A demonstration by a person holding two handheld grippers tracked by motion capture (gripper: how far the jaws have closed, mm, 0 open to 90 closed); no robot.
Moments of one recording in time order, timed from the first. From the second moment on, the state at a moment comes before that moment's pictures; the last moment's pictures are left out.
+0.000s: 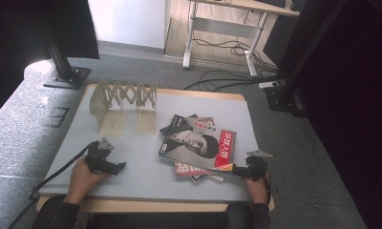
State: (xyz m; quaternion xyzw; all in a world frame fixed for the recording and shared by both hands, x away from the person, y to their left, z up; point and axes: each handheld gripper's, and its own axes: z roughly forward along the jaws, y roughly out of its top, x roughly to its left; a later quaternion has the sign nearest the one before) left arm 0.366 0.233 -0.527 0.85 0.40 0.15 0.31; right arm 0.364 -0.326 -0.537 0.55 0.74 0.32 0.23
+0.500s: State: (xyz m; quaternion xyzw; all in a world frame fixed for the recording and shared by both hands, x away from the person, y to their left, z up) left arm 0.366 0.233 -0.527 0.85 0.40 0.15 0.31; right arm 0.364 -0.326 -0.537 0.55 0.74 0.32 0.23
